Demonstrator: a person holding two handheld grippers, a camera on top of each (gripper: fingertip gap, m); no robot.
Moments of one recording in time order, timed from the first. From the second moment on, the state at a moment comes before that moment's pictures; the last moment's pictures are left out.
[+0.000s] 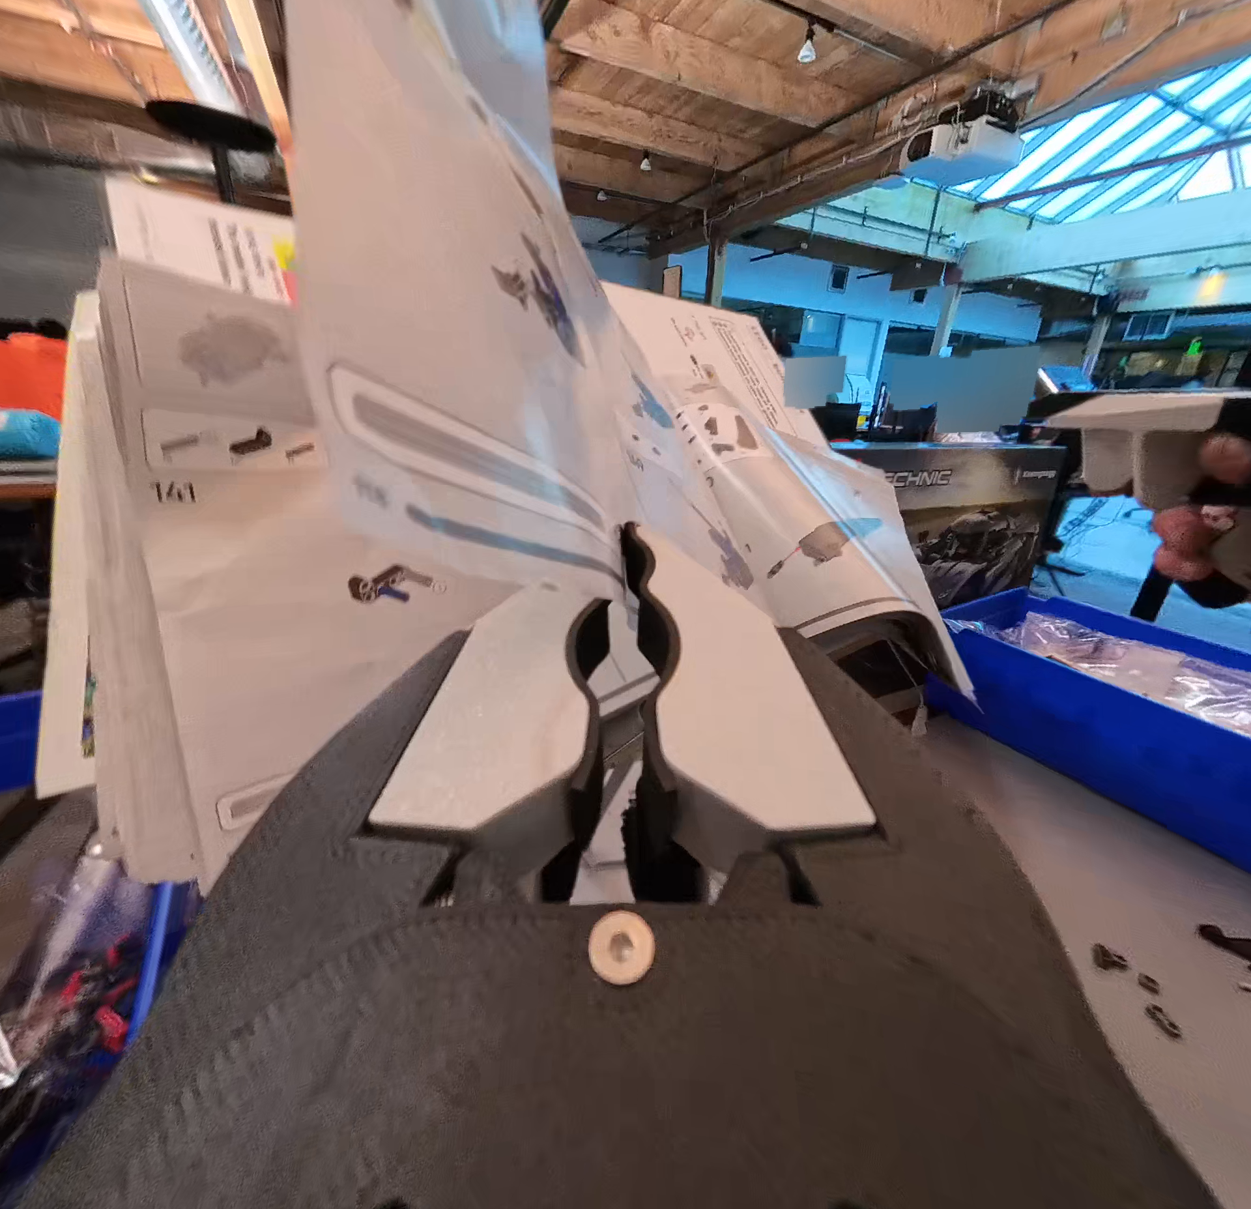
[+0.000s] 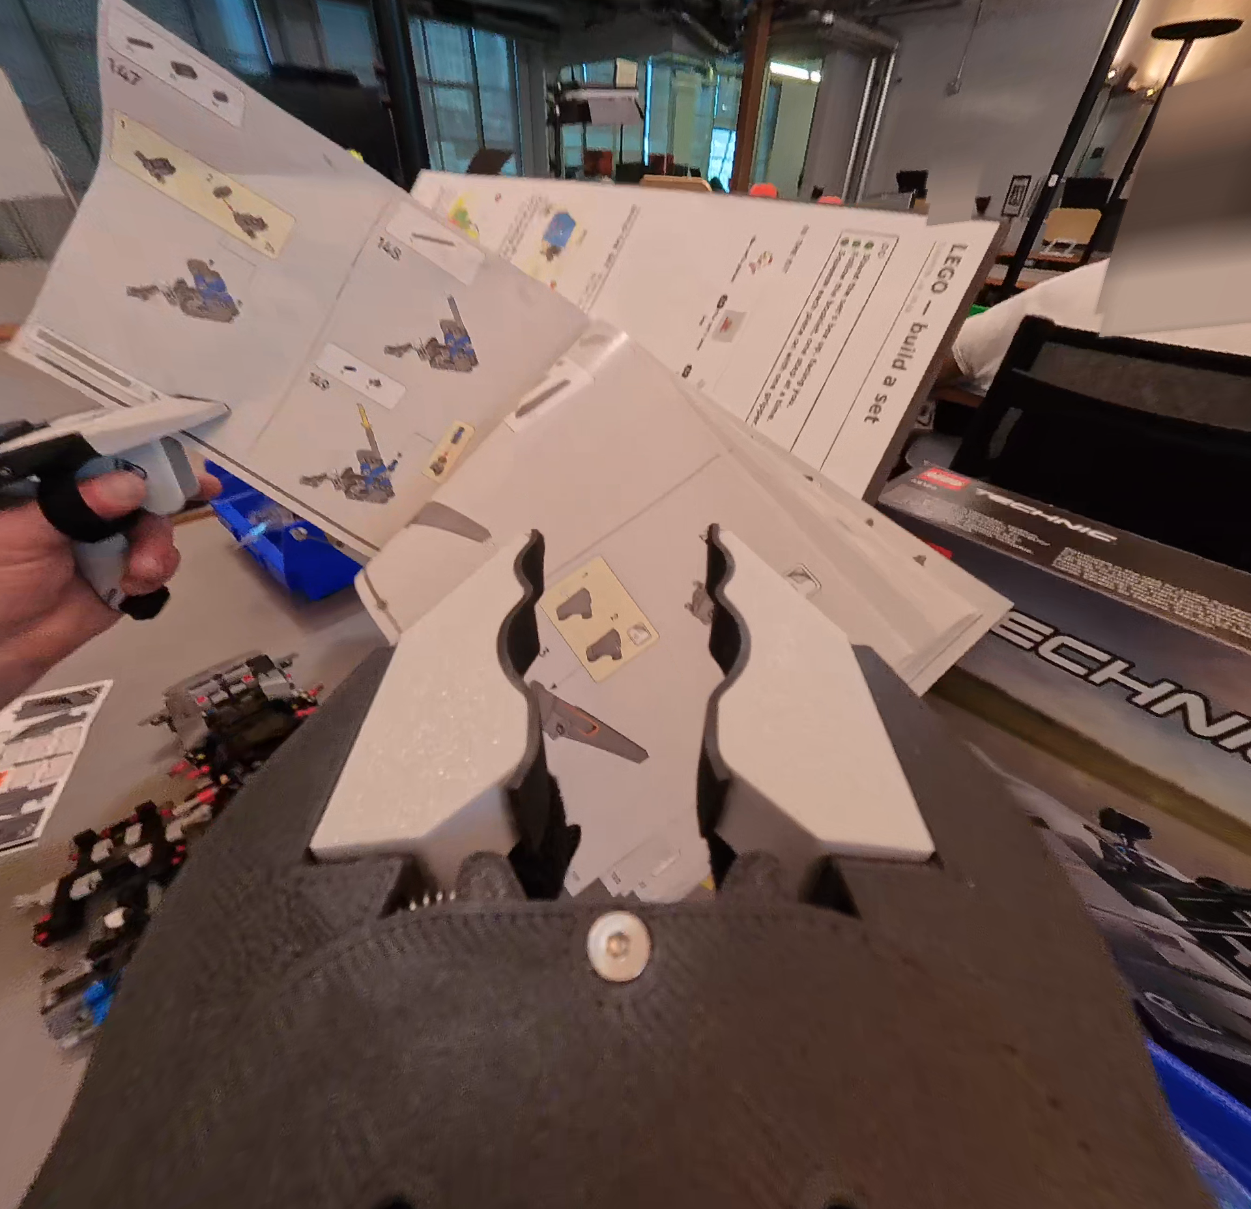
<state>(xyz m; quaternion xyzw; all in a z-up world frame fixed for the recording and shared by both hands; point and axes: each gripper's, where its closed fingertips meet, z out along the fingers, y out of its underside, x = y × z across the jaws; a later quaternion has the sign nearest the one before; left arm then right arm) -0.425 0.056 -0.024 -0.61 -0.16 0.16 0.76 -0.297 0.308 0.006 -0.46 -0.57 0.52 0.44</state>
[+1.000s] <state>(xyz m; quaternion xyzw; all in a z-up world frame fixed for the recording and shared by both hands) -0.479 0.014 -0.046 -0.59 -0.24 0.16 0.76 -0.330 0.286 -0.053 -0.45 -0.67 0.41 0.43</state>
